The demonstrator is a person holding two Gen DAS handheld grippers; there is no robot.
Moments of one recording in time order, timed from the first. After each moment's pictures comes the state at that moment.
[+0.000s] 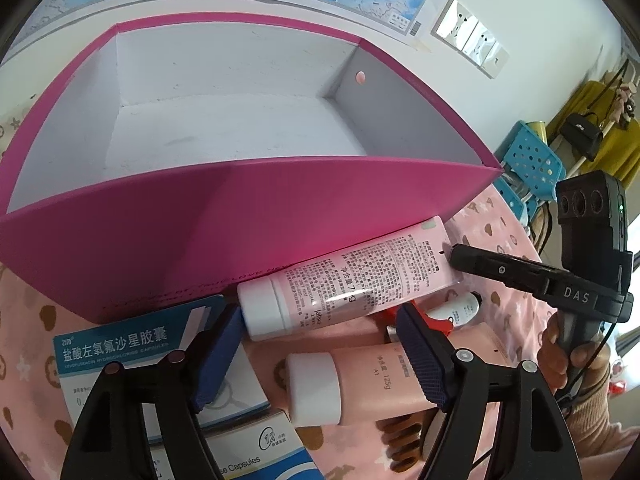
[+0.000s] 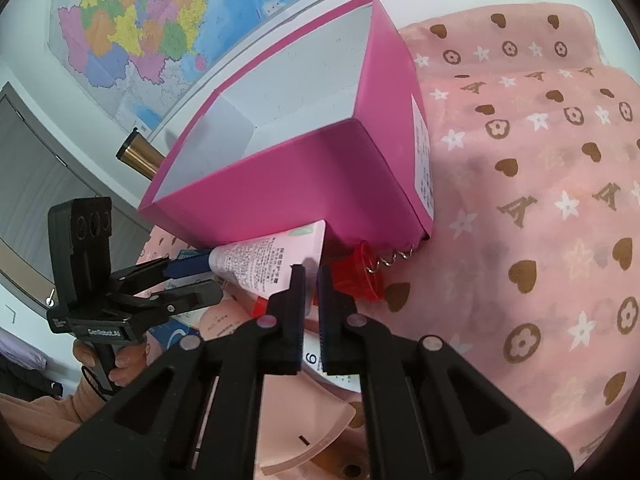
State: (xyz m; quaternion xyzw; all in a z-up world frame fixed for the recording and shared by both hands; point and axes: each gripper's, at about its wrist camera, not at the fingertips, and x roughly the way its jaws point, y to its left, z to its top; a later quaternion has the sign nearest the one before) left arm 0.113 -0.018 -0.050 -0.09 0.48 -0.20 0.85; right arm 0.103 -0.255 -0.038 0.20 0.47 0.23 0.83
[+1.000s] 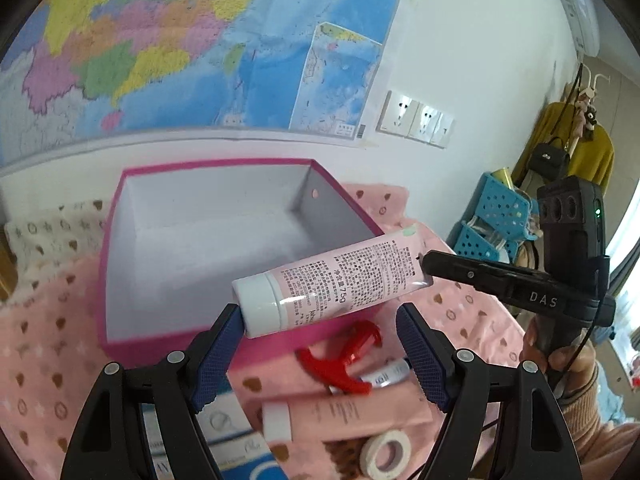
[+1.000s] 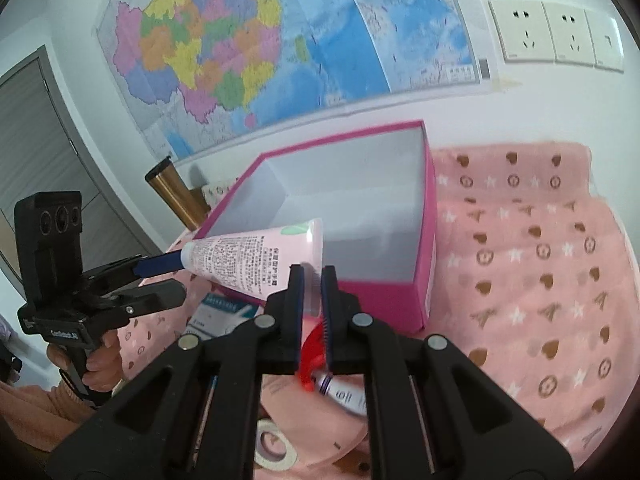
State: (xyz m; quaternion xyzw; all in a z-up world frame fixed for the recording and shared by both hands) left arm 0.075 -0.023 0.056 -0.06 0.34 -0.20 0.92; right arm 0.090 -0.243 0.059 0.12 0.37 0.23 0.89
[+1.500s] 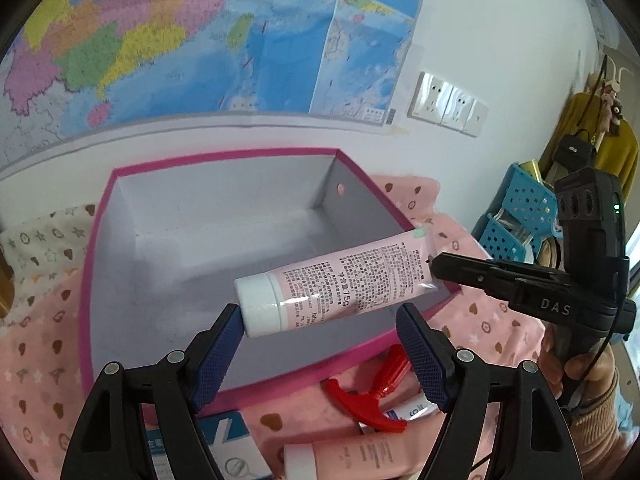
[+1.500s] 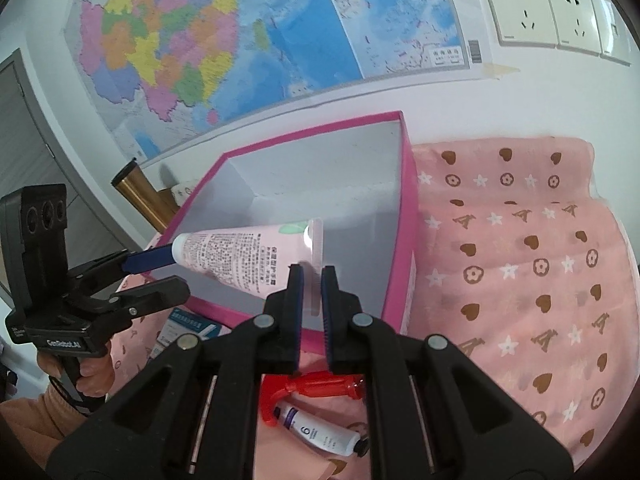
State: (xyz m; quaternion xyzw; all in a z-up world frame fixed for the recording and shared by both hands) left arm 0.128 -0.030 0.036 -0.05 0.38 -0.18 0.91; right arm 0.140 -0.247 0.038 0.12 0.40 0.20 0.88
